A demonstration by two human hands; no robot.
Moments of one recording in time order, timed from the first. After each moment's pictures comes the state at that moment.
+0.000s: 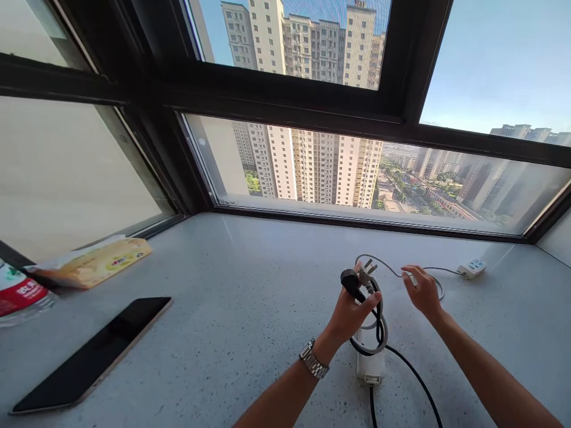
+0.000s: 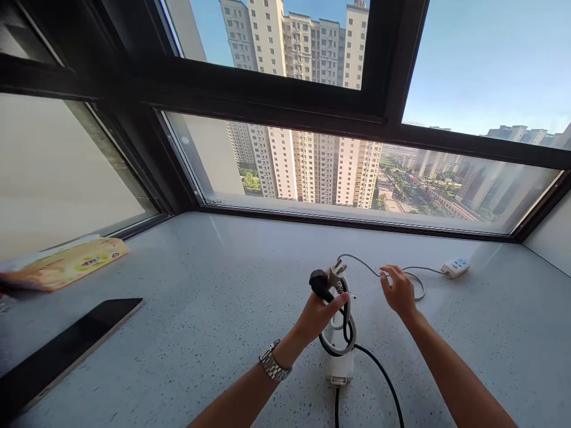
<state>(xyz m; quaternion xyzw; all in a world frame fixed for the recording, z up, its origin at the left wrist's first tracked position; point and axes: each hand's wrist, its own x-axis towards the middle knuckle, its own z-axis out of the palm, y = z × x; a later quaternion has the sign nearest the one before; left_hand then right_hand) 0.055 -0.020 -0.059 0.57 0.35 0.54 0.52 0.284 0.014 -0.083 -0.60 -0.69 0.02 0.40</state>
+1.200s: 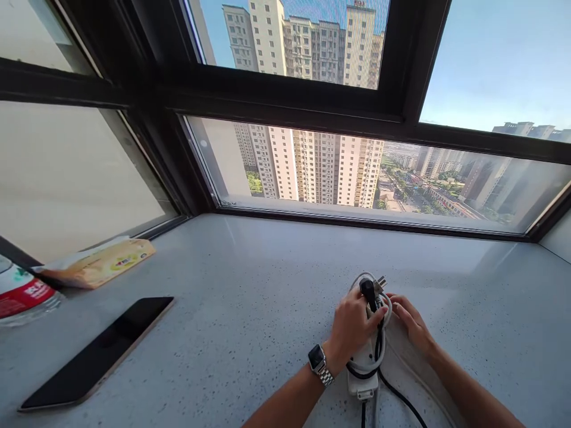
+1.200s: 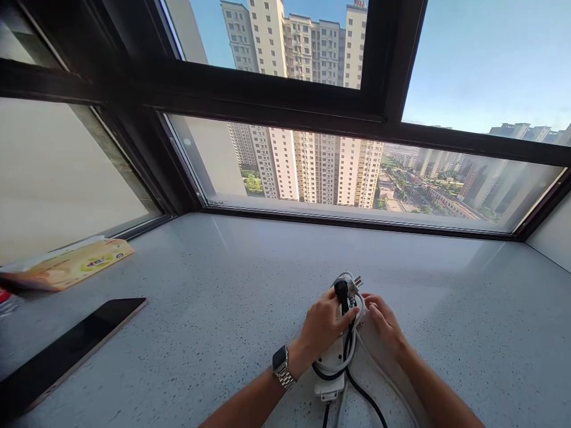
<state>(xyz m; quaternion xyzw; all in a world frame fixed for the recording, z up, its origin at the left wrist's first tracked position) 0.058 -0.031 -0.073 0.79 0.49 0.31 0.19 0.248 -0.039 -0.121 -0.44 -0.64 0.39 0.49</state>
